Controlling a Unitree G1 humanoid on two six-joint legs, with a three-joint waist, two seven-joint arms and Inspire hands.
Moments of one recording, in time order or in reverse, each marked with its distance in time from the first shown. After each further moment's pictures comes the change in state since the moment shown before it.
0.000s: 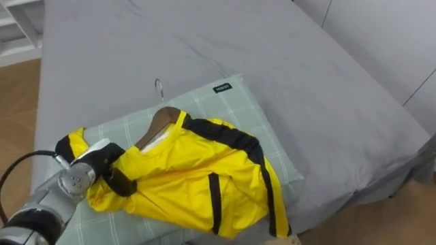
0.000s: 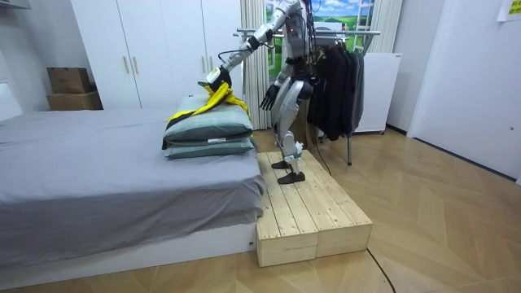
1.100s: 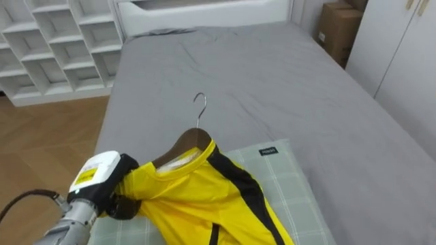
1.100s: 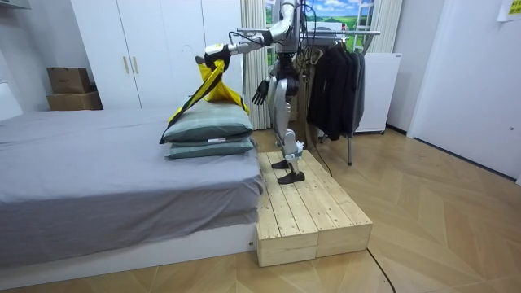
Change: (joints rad) left arm 0.590 -0.019 0.219 -0.753 0.340 -0.080 0.216; right arm 0.215 0.007 -0.271 0.084 -0.116 -0.080 -0.006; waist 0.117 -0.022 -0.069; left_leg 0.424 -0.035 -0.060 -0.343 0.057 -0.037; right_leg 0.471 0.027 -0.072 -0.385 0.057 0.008
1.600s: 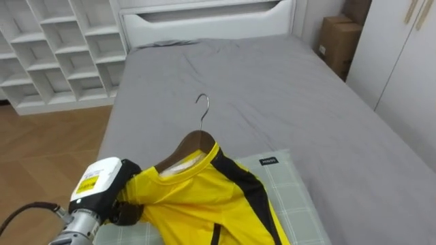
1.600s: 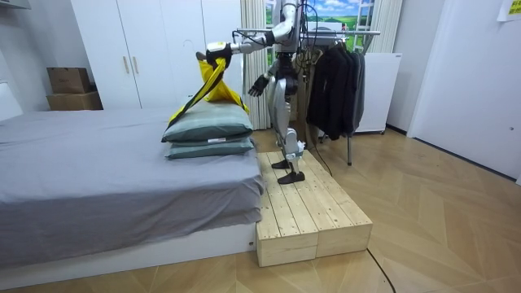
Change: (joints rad) left arm 0.072 -0.011 0.007 -0.064 0.016 0.029 0.062; right arm 0.024 -0.010 -0.189 -0.186 -0.393 0.020 -0.176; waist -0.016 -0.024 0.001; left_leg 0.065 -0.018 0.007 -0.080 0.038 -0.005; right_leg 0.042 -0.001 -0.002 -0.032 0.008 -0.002
